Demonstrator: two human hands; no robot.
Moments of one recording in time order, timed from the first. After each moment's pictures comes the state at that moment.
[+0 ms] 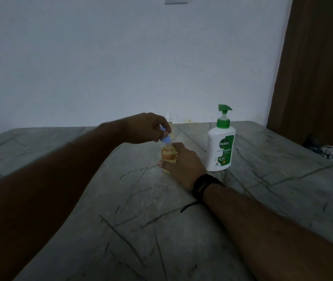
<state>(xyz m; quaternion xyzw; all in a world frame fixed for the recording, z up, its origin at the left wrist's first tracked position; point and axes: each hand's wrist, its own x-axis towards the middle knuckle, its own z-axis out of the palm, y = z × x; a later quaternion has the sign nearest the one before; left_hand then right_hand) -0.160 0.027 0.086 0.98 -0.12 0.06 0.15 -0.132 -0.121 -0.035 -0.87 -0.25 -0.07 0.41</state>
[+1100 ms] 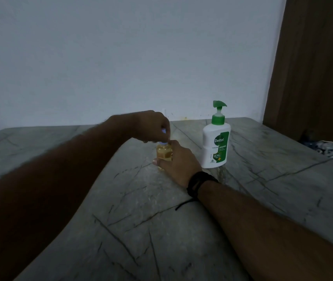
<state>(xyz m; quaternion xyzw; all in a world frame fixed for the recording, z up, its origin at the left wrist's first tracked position) -0.138 0.007 0.089 0.99 -0.11 -0.01 0.03 -0.134 -0.124 -0.036 -0.88 -0.26 -0.07 0.40</state>
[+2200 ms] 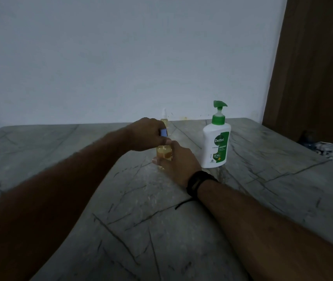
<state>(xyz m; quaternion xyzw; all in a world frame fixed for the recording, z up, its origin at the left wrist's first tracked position) -0.141 0.021 0.054 0.98 -0.11 0.12 0.06 -0.132 -0.121 -0.037 -0.88 -0.25 -0.08 0.40</state>
